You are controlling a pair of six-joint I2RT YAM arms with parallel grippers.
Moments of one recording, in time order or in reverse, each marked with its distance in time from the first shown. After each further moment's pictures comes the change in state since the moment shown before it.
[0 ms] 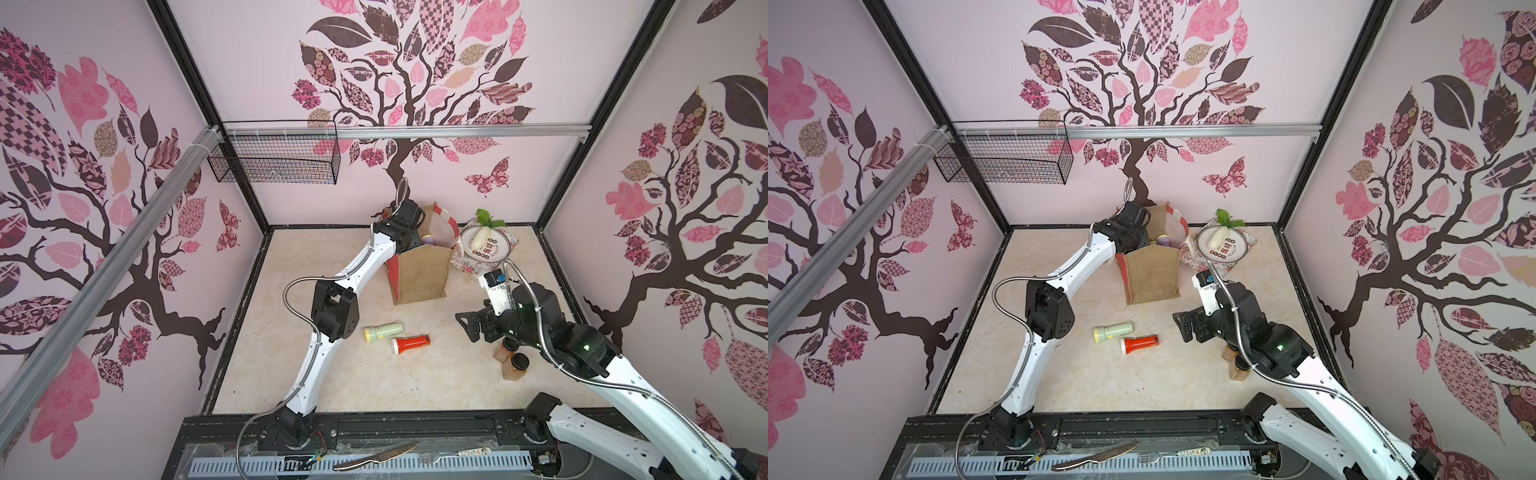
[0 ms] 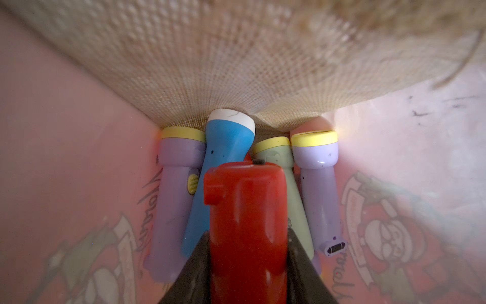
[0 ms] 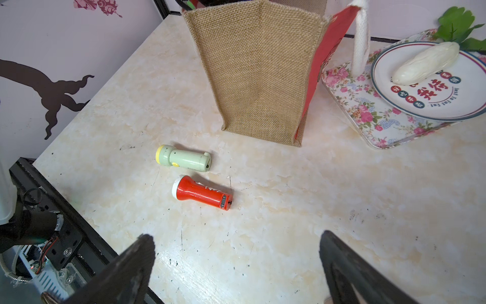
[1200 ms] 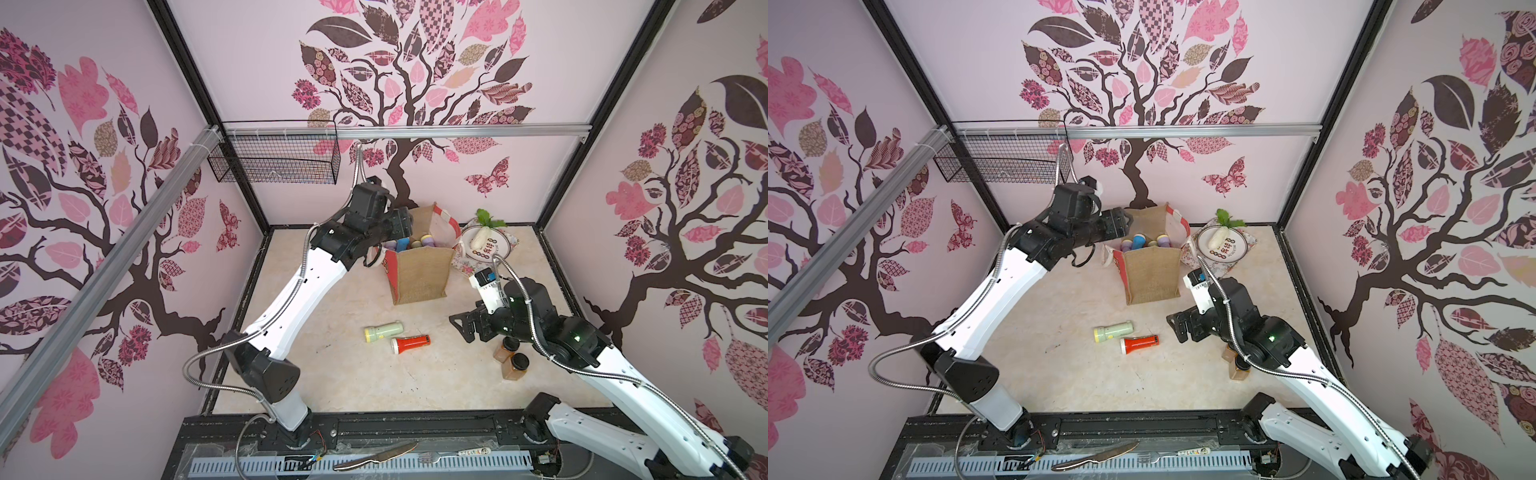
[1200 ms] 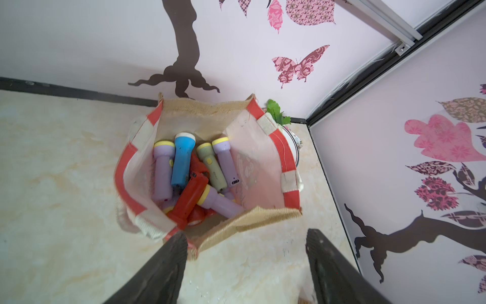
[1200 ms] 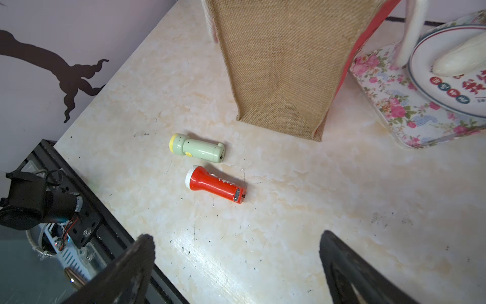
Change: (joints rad) left arm -0.038 -0.809 -0.541 0.102 0.152 0.013; right arm 0.000 0.085 0.032 -0.023 -0.114 -0.008
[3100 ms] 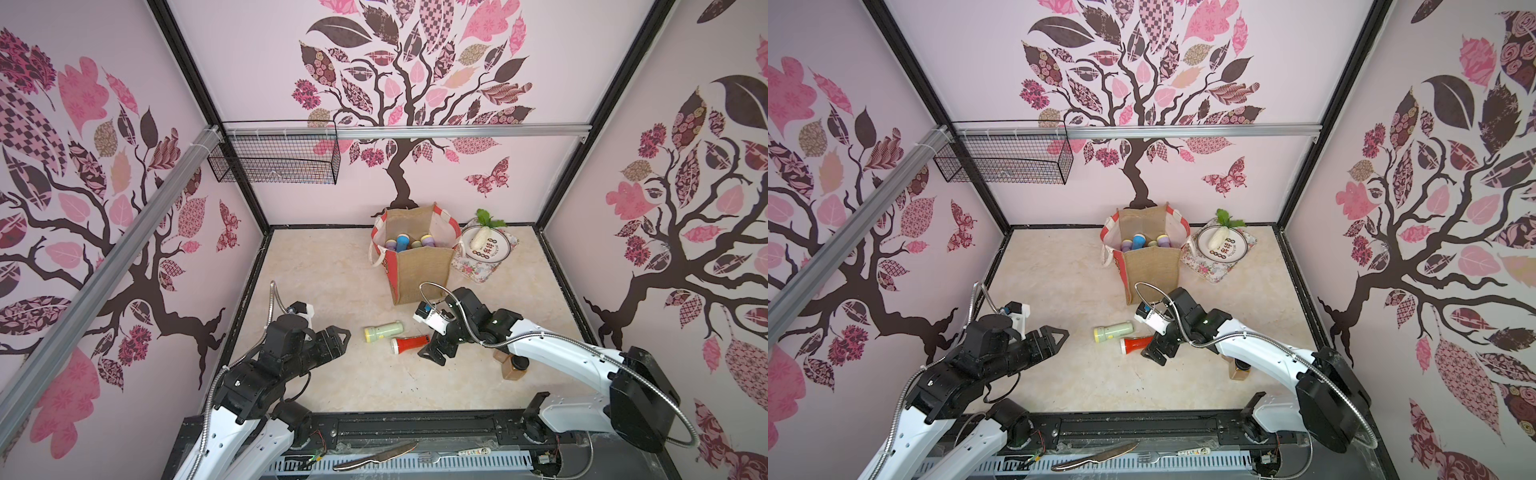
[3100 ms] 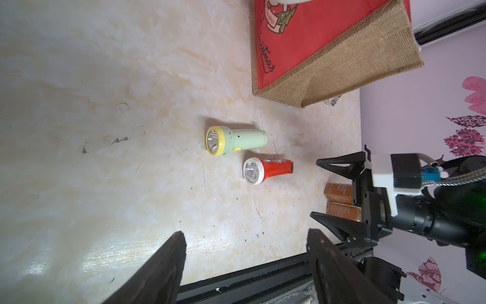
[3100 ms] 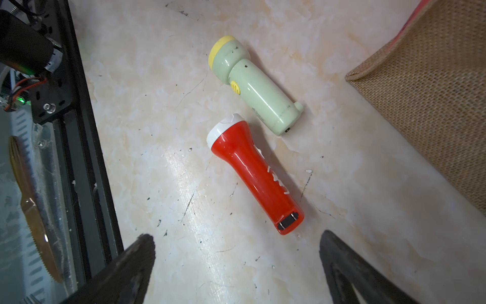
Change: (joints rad) left arm 0.107 -1.061 -1.077 -0.186 0.146 -0.231; right arm 0.100 0.429 -0.182 0.349 -0.223 -0.477
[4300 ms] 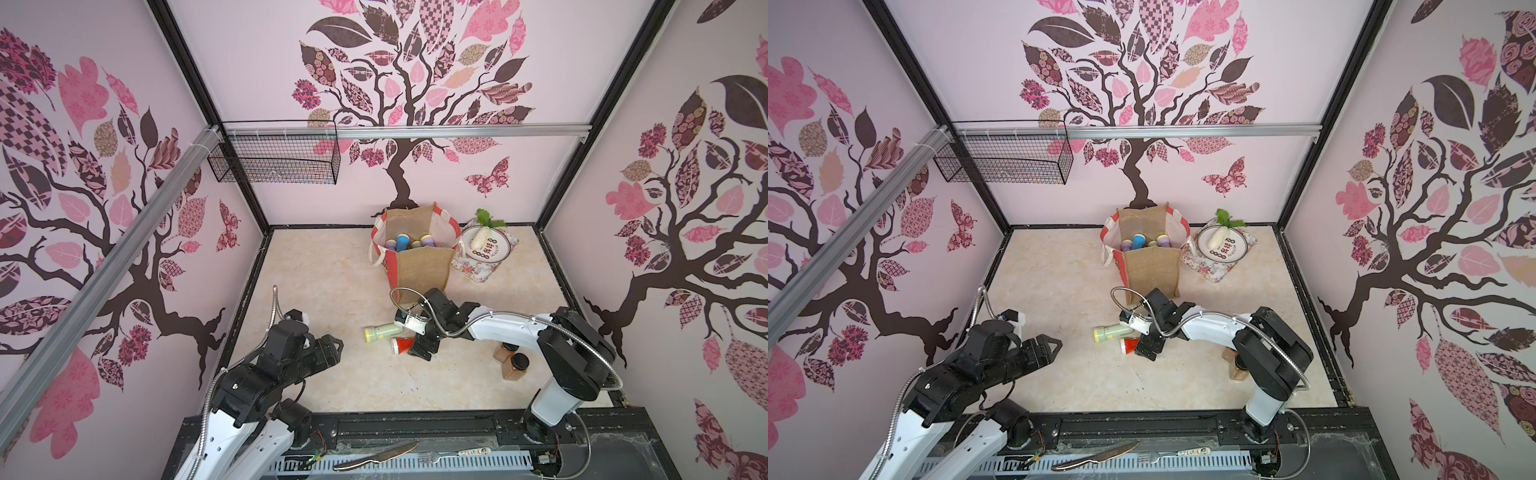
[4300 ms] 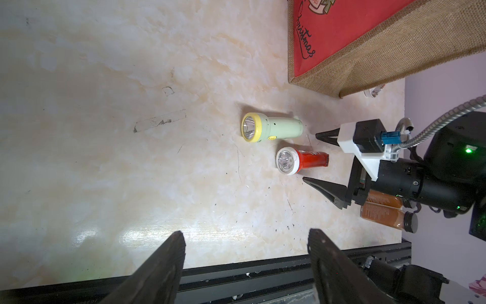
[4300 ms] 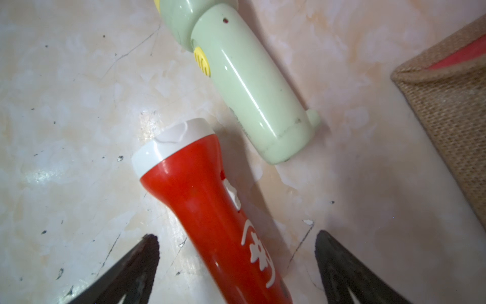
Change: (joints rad) left arm 0.002 -0.004 0.000 -0.137 -0.066 0.033; right arm 0.042 0.357 0.131 0.083 0.098 -0.129
